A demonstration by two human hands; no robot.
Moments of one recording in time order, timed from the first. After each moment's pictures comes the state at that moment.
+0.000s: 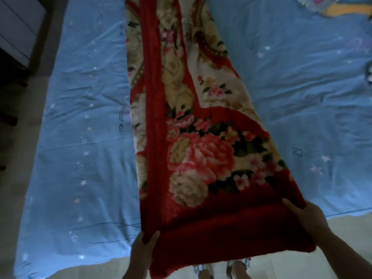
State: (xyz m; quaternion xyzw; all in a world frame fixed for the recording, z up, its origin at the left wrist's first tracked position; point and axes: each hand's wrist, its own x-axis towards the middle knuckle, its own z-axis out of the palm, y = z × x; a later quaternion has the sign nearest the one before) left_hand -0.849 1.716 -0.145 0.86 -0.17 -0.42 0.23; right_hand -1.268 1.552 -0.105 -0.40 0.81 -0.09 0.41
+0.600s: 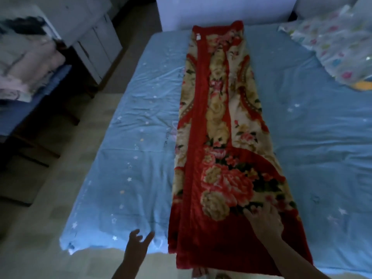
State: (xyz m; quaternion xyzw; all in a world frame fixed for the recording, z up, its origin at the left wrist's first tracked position) left_hand -0.796 1.761 -0.062 0.87 -0.06 -0.37 0.32; right_hand -1.112 1.554 -0.033 -0.60 0.75 0.03 0.30
